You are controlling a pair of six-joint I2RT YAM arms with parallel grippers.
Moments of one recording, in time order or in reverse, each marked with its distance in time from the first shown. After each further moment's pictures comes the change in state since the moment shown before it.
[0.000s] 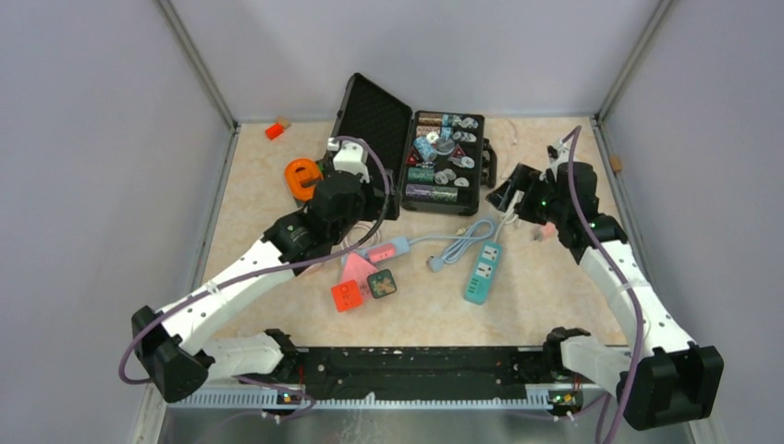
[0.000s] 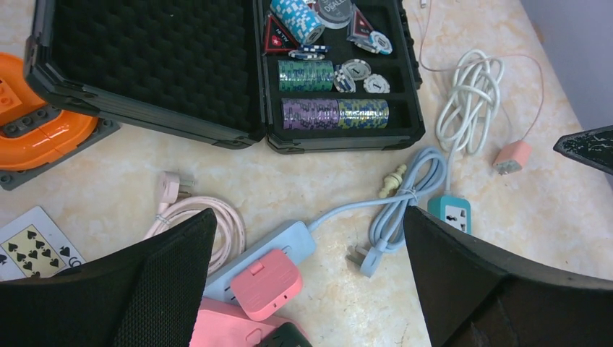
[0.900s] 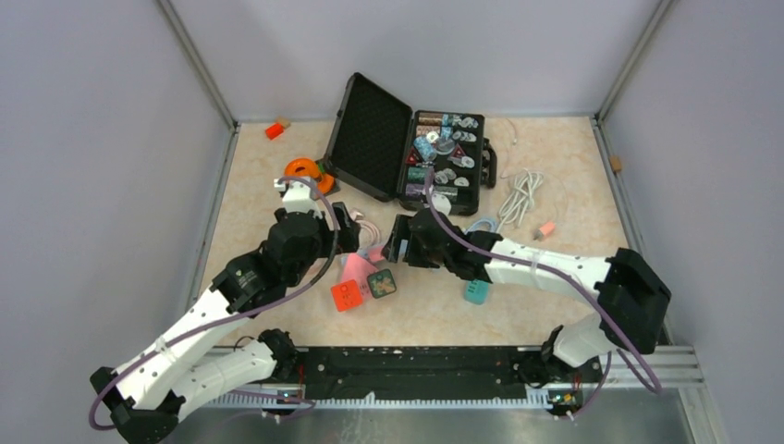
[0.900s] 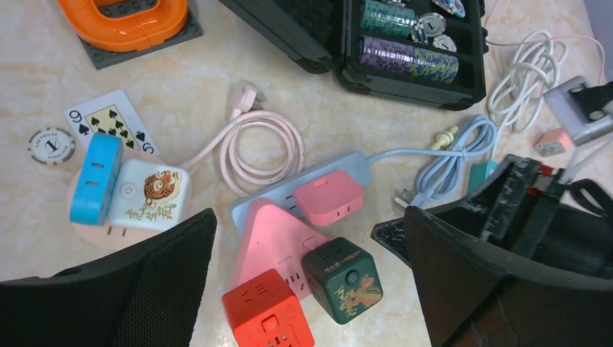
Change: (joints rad) left arm 0.001 -0.382 -0.187 -0.273 -0.097 -0.144; right arm 0.840 0.382 0.080 0.222 0.380 0.433
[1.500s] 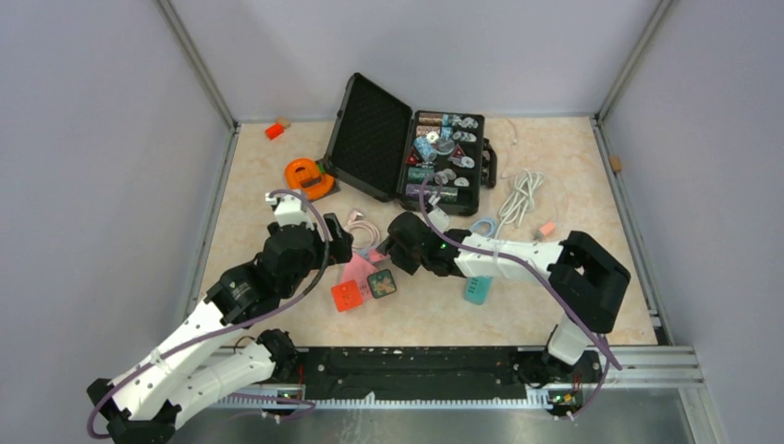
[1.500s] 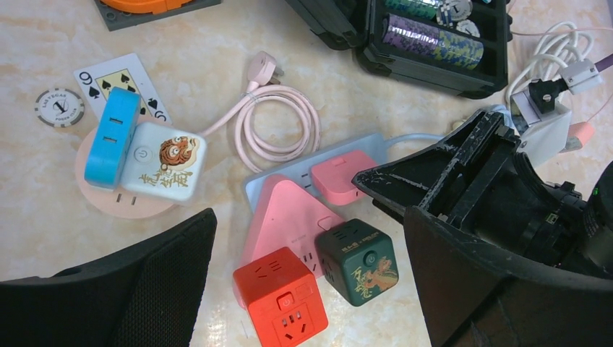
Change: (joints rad) left arm 0.000 -0.095 -0.076 -0.063 -0.018 -0.070; right arm 0.023 0.225 0.087 -0.016 0.089 0.509
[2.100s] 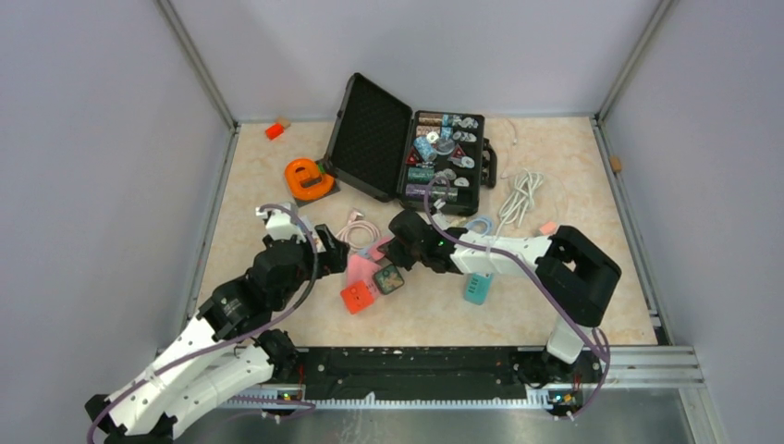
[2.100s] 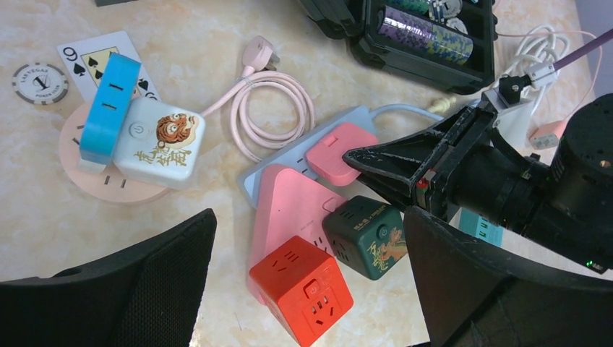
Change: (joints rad) left arm 0.000 -0.123 -0.100 0.003 0.020 -0.043; right arm -0.040 0.066 -0.002 0.071 -0.046 0.178
